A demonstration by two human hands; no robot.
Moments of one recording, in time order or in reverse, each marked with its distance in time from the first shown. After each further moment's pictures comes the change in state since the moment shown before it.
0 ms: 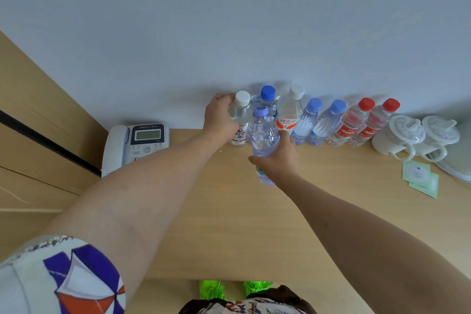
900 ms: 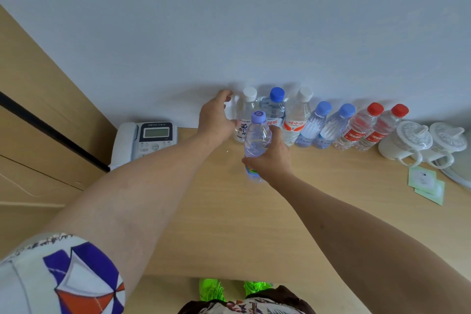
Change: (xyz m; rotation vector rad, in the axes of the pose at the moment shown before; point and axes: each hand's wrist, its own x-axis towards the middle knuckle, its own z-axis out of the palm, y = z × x) left_hand 0.000 -0.029 -0.024 -0.014 0.033 0.001; right_hand -0.013 -0.032 0.021 -0.041 -0.075 -0.071
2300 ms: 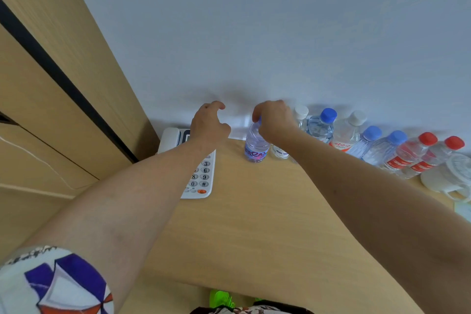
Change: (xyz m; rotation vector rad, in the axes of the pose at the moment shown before) left_hand 0.006 -0.070 -0.103 0.113 0.069 -0.131; right_hand 0.062 -0.155 0.037 -0.687 -0.228 -0.383
